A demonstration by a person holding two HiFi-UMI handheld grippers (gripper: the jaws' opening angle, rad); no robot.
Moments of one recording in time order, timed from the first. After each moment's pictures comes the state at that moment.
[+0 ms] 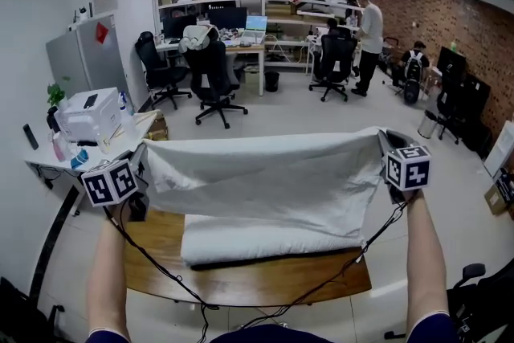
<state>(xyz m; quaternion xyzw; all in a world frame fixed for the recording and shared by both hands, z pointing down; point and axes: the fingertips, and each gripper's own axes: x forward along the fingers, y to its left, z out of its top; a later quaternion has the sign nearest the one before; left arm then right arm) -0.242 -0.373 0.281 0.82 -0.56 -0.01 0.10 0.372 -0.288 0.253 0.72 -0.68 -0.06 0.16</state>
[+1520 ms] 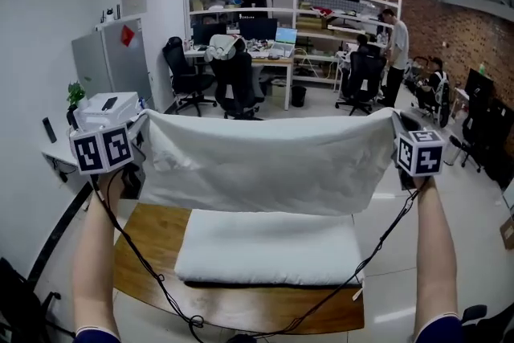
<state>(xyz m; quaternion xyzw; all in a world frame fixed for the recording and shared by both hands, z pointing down) -0.217 -0.395 0.167 0.80 -0.59 -0.01 0.05 0.389 -0.388 0.161 0.70 -0.69 -0.12 0.12</state>
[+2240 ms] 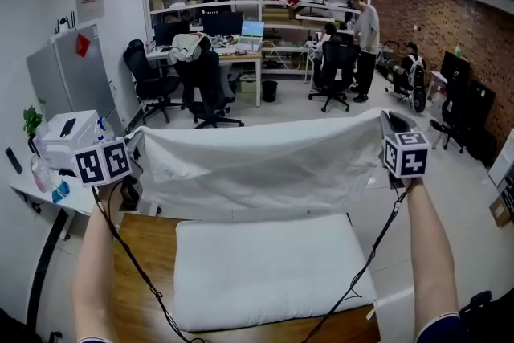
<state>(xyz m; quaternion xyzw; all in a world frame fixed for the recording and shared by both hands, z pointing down) -0.197 -0.584 0.228 0.83 -0.55 0.02 0.10 0.407 -0.497 0.184 0.75 -0.63 -0.12 0.14</state>
